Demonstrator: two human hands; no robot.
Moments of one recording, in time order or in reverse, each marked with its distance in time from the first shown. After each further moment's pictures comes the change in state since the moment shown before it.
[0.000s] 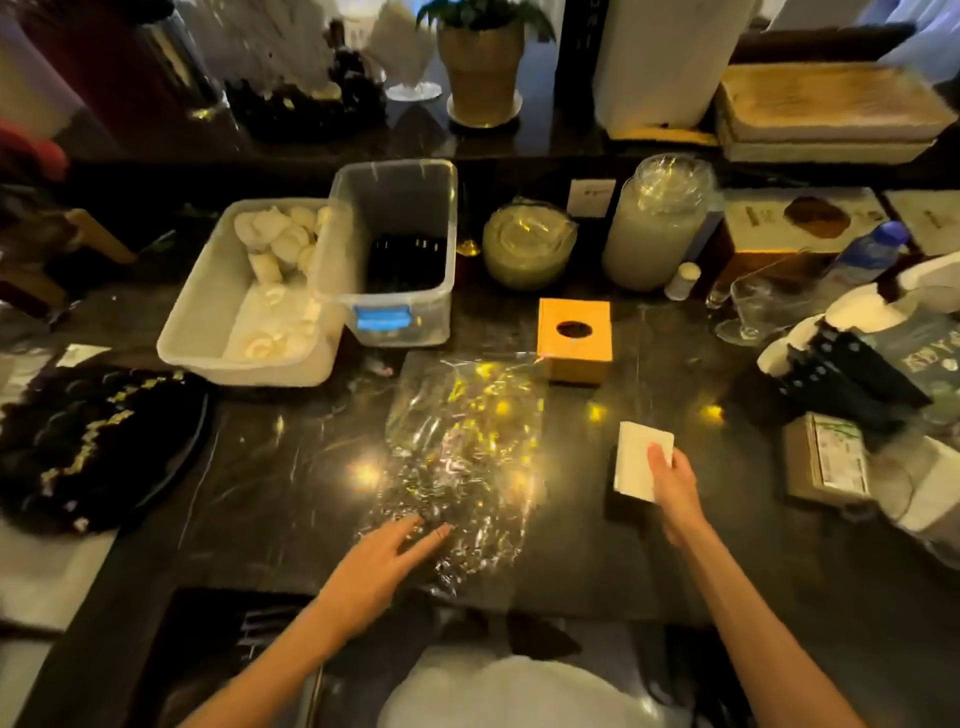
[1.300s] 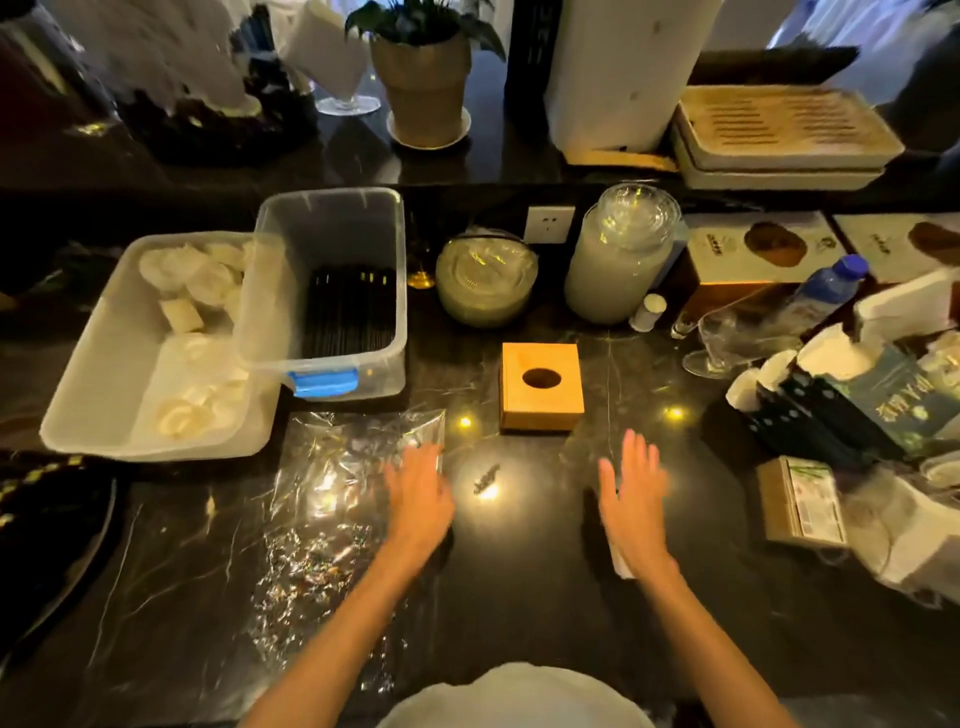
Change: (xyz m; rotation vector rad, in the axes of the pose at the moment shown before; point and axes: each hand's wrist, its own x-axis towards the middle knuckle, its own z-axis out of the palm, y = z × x) left_hand 0.211 -0.003 -0.031 -0.593 0.267 -0.494; right_hand 0.038 -0.038 0.032 -0.839 0.129 -0.462
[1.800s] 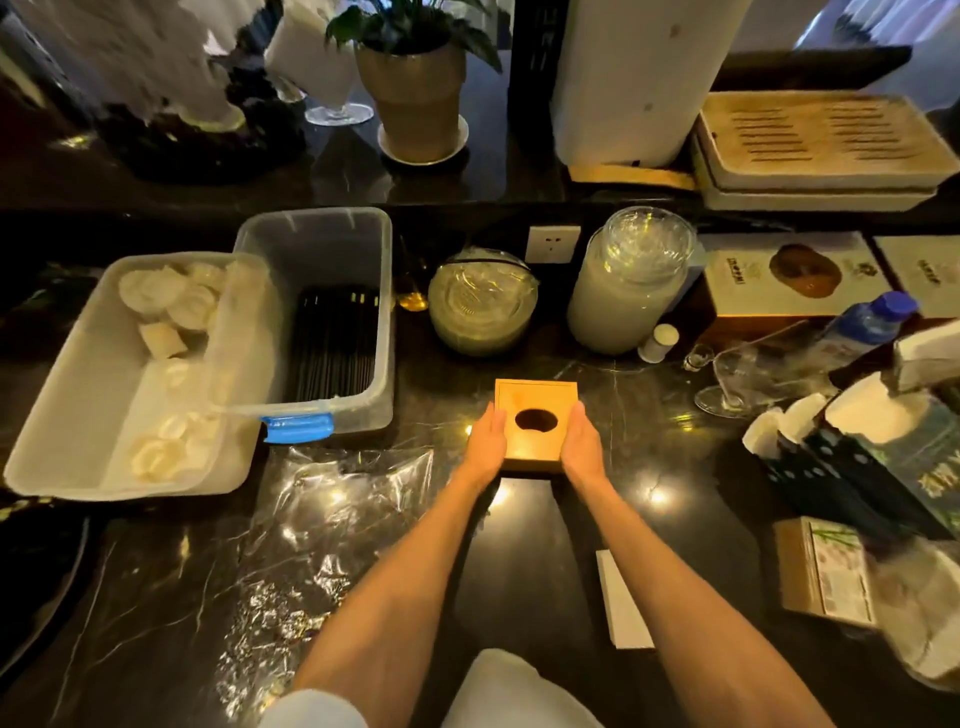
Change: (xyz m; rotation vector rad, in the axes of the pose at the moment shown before) left_hand 0.137 0.101 0.047 -0.682 -0.230 -0.238; right_hand 0.135 -0.077 0.025 0.803 -0.142 0.354
